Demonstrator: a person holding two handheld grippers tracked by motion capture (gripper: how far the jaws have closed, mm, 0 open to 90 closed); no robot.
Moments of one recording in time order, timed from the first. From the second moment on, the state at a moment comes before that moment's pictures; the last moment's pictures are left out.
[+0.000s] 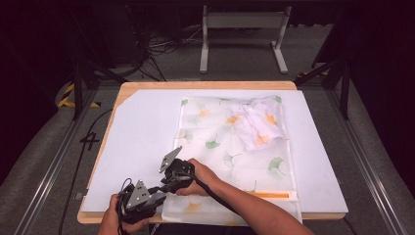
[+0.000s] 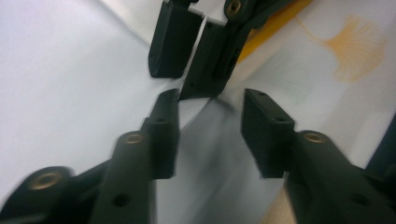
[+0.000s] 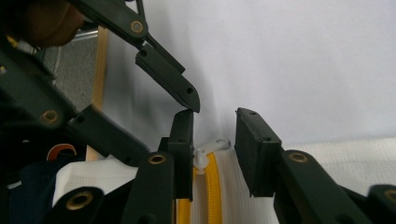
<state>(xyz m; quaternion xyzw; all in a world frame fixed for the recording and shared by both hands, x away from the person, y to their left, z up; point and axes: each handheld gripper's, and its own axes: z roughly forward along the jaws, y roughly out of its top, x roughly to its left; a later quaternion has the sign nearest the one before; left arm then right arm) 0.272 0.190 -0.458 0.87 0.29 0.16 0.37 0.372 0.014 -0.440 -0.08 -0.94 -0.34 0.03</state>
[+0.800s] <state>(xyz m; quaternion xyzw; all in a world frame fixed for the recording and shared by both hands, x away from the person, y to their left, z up) 0.266 0.171 -0.458 0.89 0.20 0.11 0.38 0.378 0.006 -0.435 -0.10 -0.92 -0.37 0.06</state>
